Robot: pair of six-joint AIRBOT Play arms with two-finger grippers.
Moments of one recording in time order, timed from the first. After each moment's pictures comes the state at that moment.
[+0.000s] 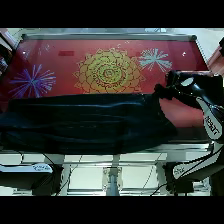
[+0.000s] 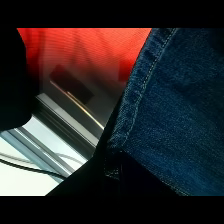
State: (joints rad) left arm 0.77 -1.52 1.38 1.82 -1.25 -1.52; right arm -0.18 -1.67 1.24 -0.91 0.84 1.41
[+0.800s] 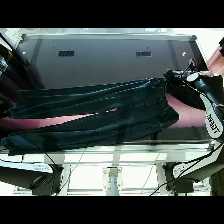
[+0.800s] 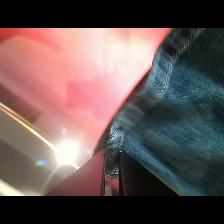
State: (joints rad) left arm 0.72 -1.63 1.38 1.59 -1.10 -1.50; right arm -0.21 -1.69 1.32 -0.95 0.58 1.55
